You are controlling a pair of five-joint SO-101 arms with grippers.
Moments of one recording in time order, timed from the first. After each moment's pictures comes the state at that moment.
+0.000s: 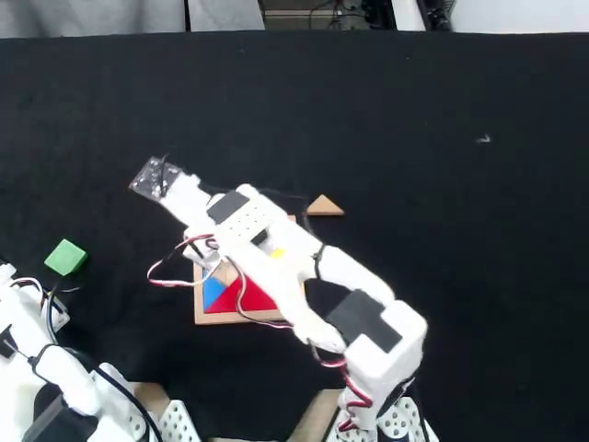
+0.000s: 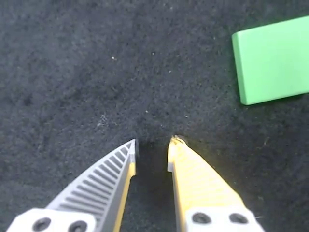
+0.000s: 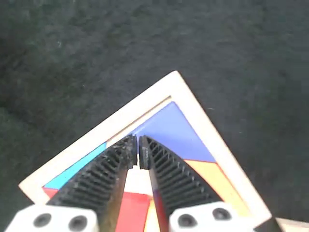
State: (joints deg) left arm -56.4 -28.3 66.5 43.6 -6.3; right arm -42.5 13.3 13.2 54.3 15.6
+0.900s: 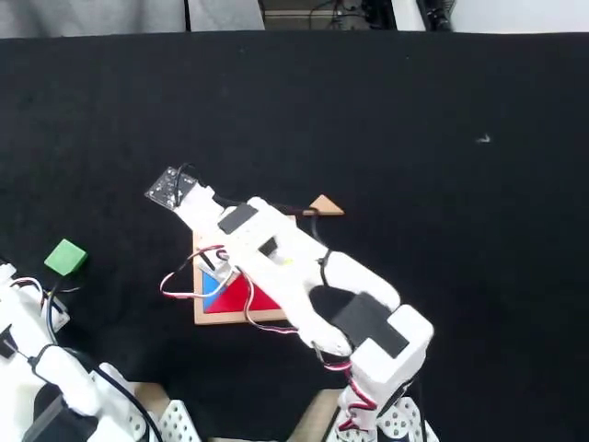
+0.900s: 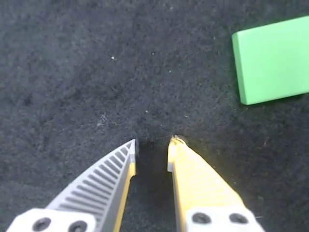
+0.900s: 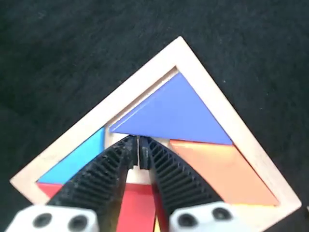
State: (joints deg) left arm -56.4 -28.3 66.5 43.6 -6.3; right arm -42.5 13.5 21.7 49.2 12.4
